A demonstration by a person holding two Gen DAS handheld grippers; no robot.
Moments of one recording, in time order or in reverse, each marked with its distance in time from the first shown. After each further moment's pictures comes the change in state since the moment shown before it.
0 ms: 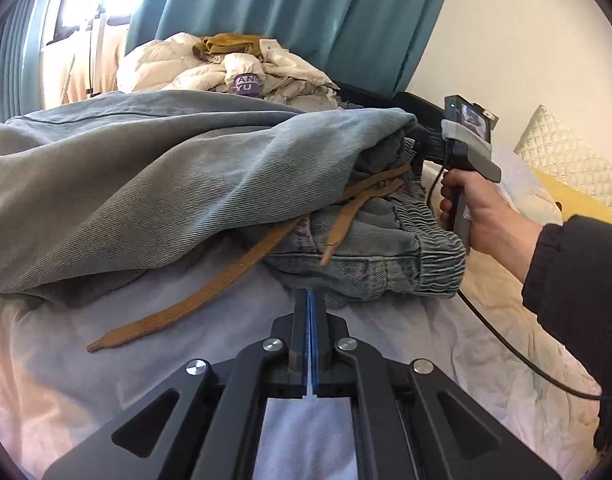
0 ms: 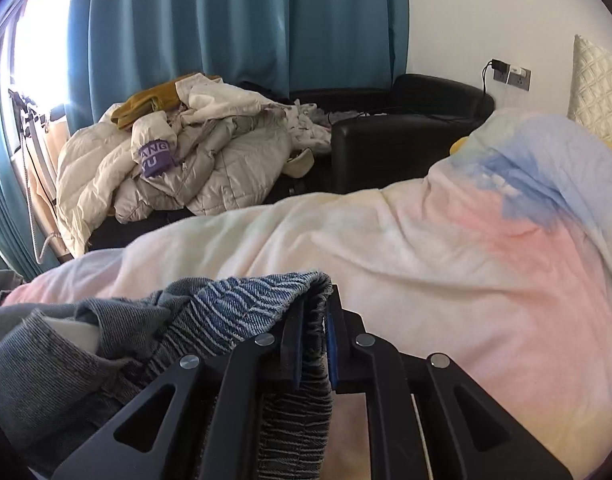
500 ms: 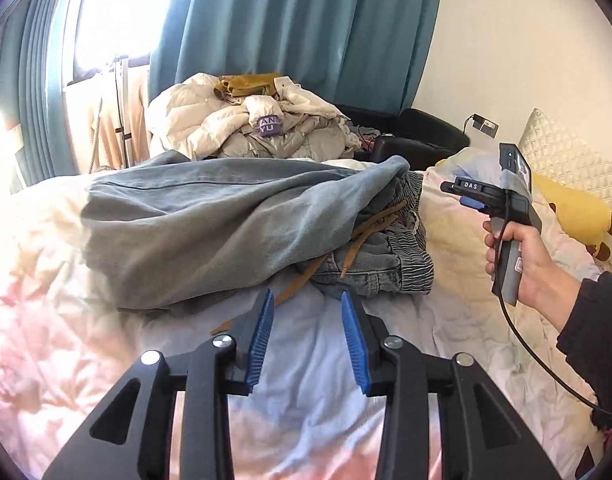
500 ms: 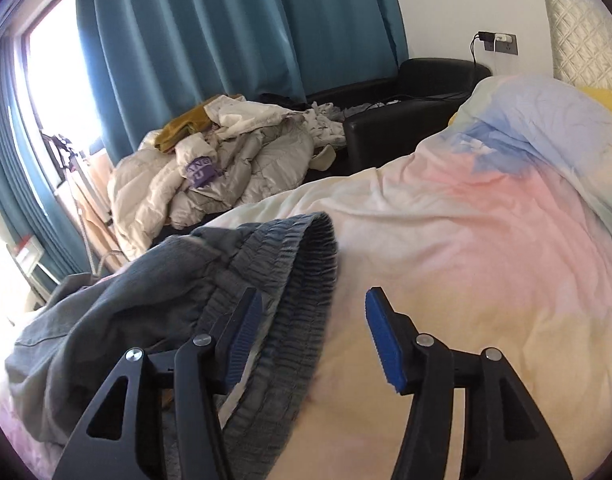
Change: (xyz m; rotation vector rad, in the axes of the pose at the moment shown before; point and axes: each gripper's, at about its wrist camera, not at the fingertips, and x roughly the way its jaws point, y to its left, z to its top) left arm -0.125 0.001 0.013 0.079 -0.070 0.099; right arm -0.137 -0.039 -0.038 0.137 0.028 0.215
